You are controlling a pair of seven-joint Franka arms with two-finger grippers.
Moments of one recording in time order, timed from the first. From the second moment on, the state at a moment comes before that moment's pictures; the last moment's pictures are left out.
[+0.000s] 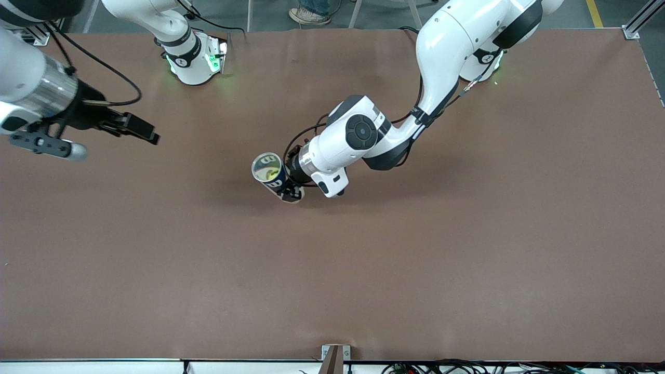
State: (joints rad) left arm -0.53 0.83 -0.44 -1.26 -0.27 2.47 -2.10; right arm 0.31 0.00 -0.19 -1.58 0.16 1.51 0.37
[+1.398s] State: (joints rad) left arm -0.56 0.88 -0.44 -1.44 -0.50 2.73 -1.86; right arm 0.10 -0.03 -0.18 -1.57 -0.02 1.74 0.03
